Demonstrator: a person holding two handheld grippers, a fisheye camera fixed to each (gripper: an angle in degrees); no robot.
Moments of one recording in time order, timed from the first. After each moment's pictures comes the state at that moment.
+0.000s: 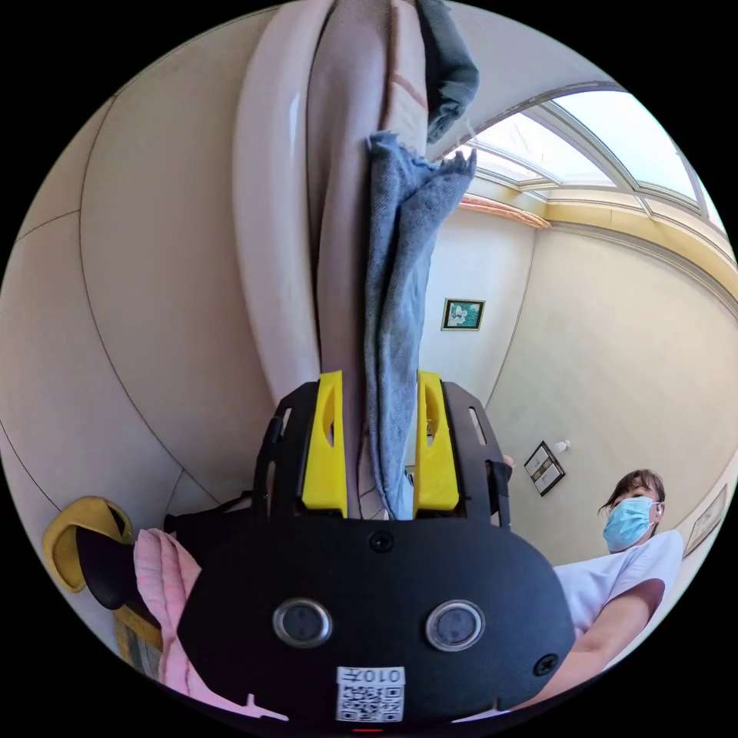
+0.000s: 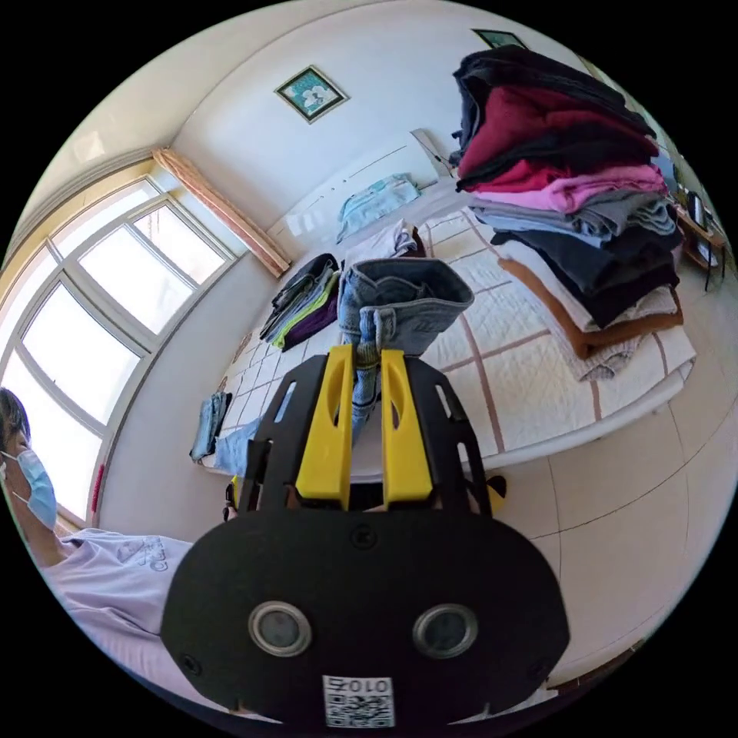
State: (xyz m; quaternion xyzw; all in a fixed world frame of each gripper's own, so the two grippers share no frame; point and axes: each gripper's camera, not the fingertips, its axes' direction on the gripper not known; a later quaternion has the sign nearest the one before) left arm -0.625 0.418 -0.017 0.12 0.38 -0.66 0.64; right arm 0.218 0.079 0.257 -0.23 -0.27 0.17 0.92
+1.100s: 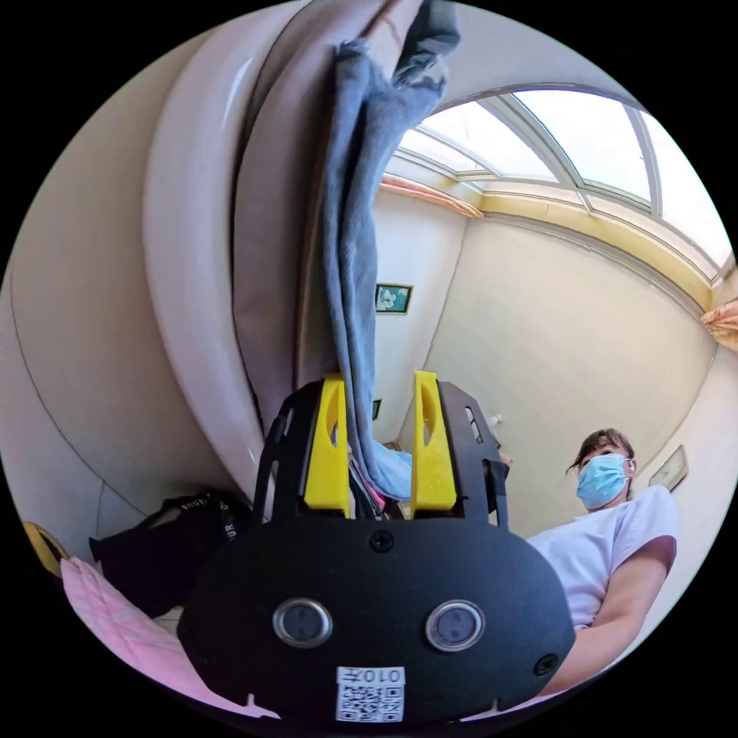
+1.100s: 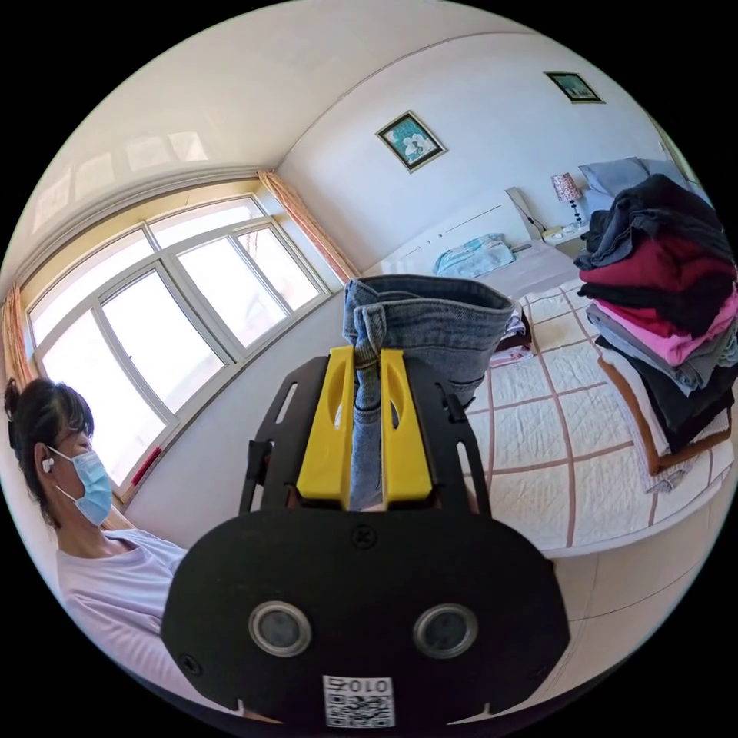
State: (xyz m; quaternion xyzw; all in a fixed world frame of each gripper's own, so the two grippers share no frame) left arm -0.550 0.342 0.029 0.23 0.47 -0.61 0.59; right arm 0.136 -0.014 0.165 -0.09 -0.40 0.15 0.90
